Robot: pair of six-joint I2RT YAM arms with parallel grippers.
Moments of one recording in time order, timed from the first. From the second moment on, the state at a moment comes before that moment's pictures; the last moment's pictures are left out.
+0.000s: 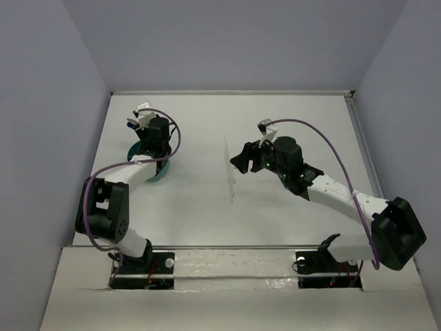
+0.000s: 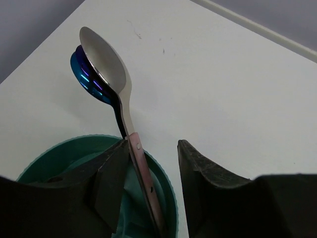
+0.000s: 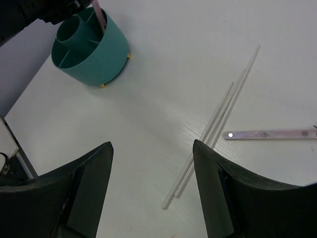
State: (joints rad) left arm -0.24 1.54 0.88 0.26 -0.66 -0.38; right arm 0.66 1.30 0.80 0.24 -0.18 0.39
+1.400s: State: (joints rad) left arm -0.42 0.57 0.69 -0.17 0.00 -0.41; right arm 0.55 1.73 1.10 -0.15 0.30 0.55
